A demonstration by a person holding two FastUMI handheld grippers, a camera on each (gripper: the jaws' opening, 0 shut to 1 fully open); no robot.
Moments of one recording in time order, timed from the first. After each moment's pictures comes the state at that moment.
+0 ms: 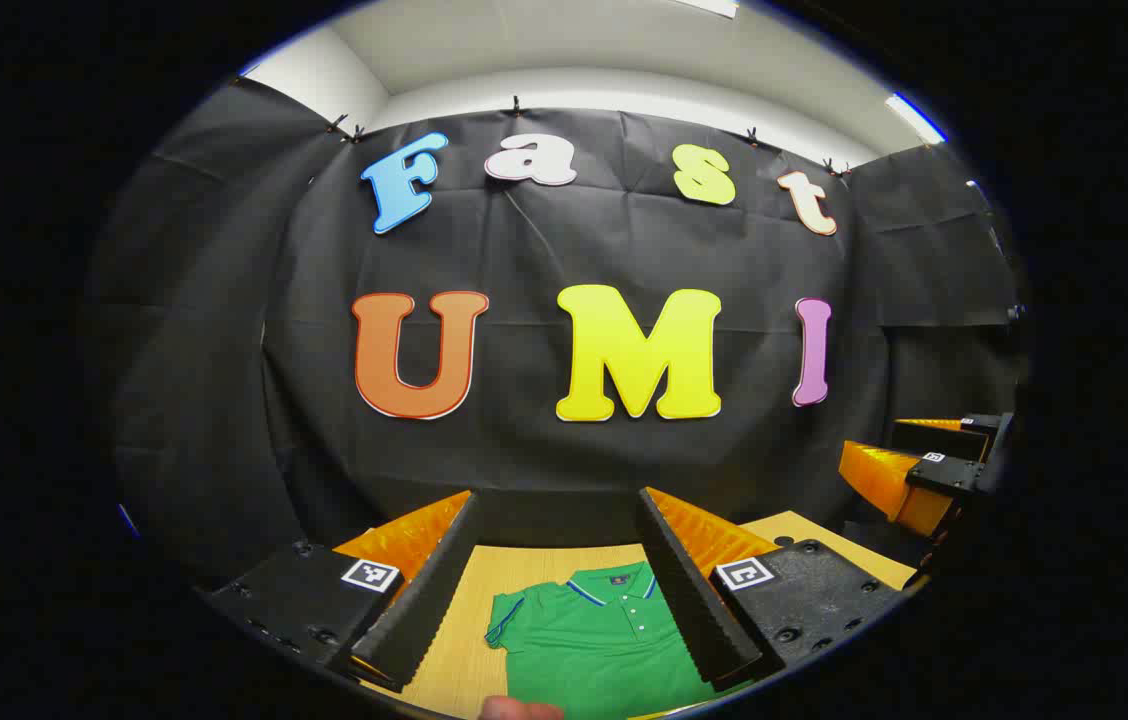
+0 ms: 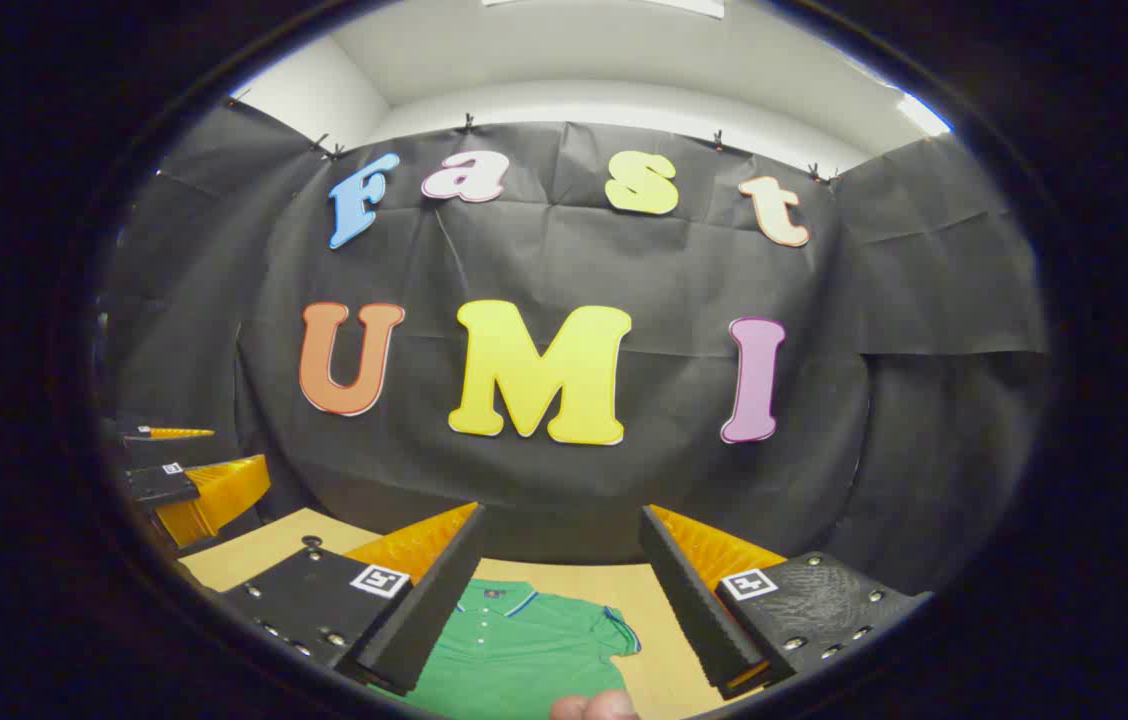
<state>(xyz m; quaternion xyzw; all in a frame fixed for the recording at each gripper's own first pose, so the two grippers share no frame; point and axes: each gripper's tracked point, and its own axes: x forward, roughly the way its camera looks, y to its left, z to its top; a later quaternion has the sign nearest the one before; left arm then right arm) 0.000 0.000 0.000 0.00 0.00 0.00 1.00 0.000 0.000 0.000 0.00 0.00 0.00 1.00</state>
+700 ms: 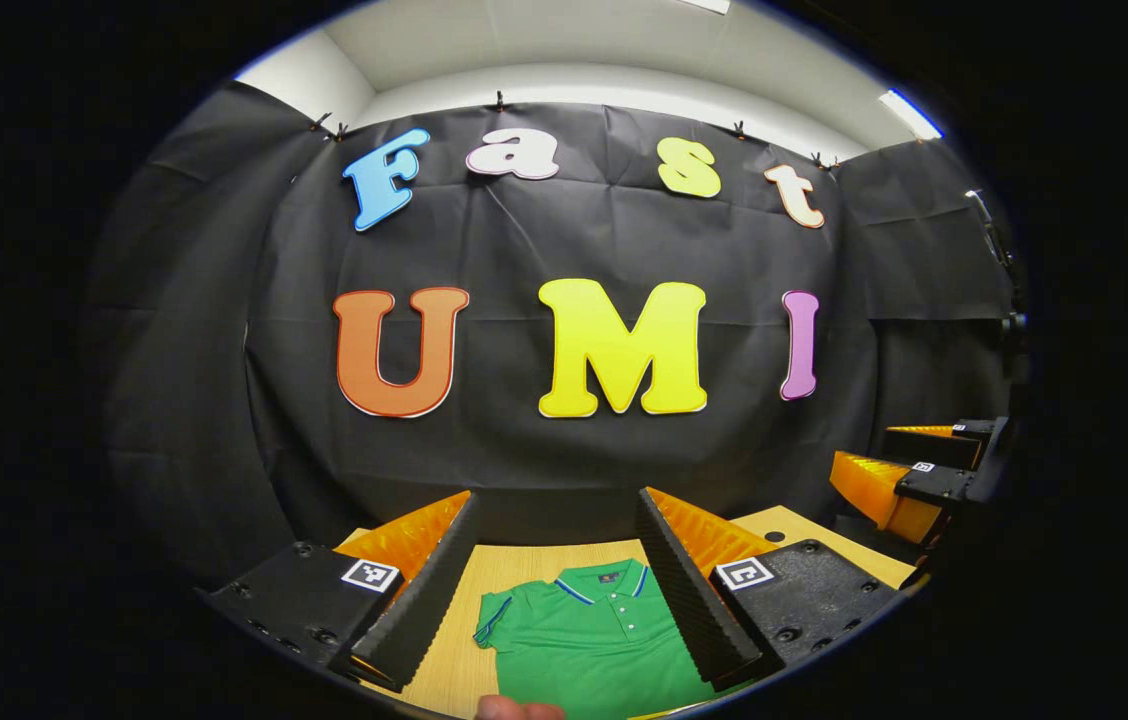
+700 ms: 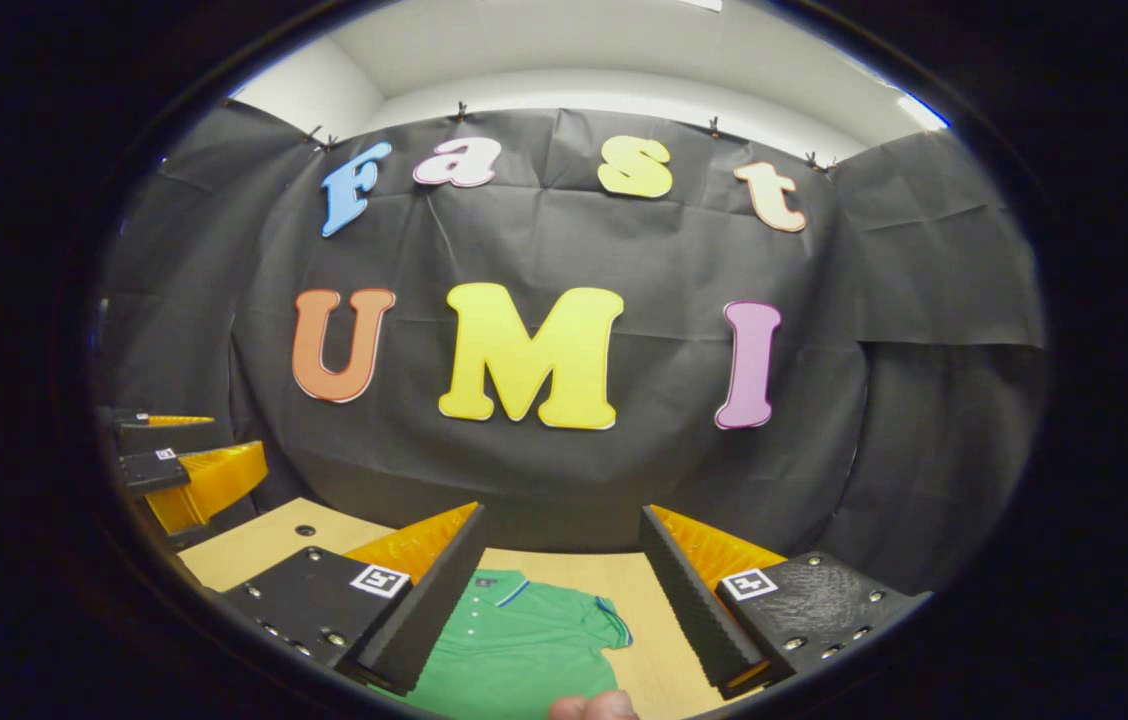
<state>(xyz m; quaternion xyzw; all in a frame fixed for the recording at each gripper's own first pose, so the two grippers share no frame) 0.006 -0.011 -0.001 0.01 0.01 -0.01 1.00 0.004 -0.021 -0.014 -0.01 0.02 0.00 1.00</state>
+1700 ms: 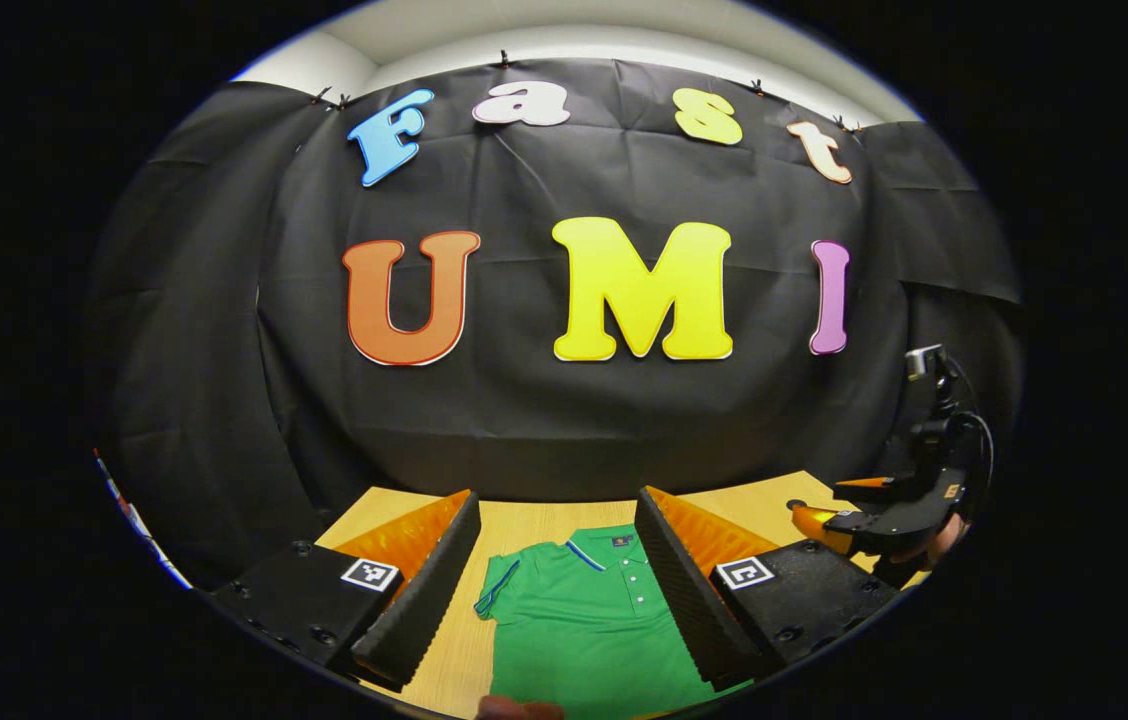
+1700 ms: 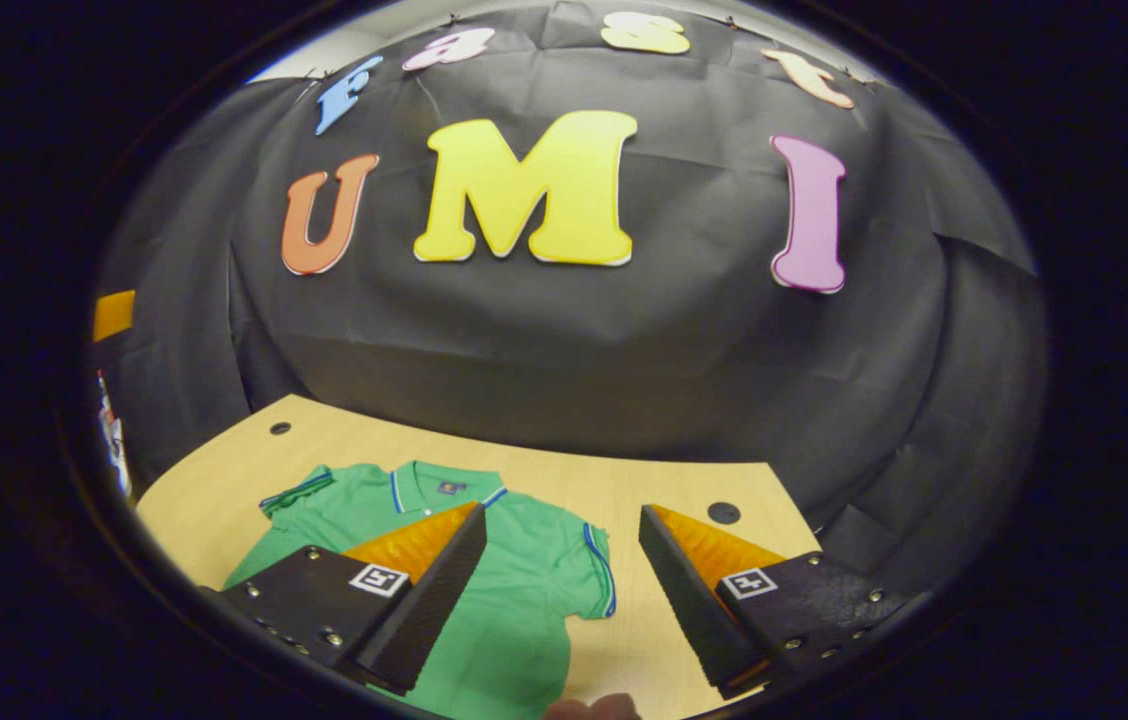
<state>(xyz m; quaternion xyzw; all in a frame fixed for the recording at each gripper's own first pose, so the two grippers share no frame) 0.025 -0.017 -0.051 0.01 0.10 0.03 0.99 0.143 -0.086 -0.208 -0.01 0.20 0.08 0.98</state>
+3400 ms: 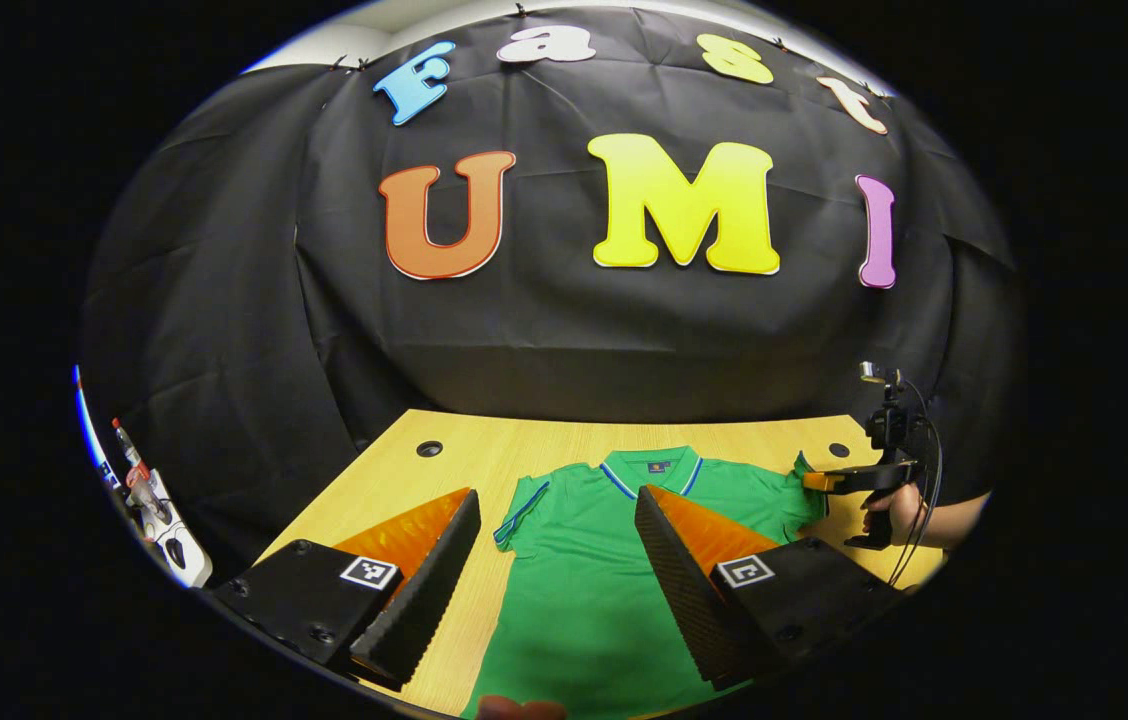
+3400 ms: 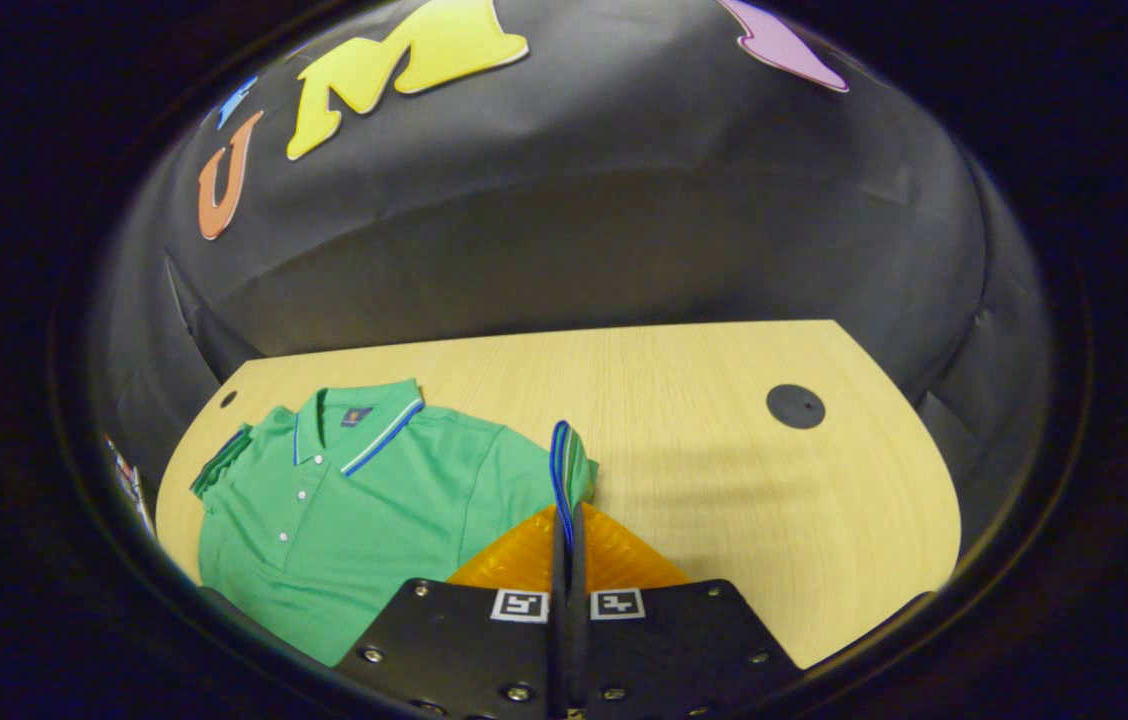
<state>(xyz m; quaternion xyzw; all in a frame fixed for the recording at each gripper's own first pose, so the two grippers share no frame) -0.006 -0.007 -0.126 0.00 0.20 0.10 0.98 0.236 -0.121 -0.359 0.07 0.34 0.09 0.93</state>
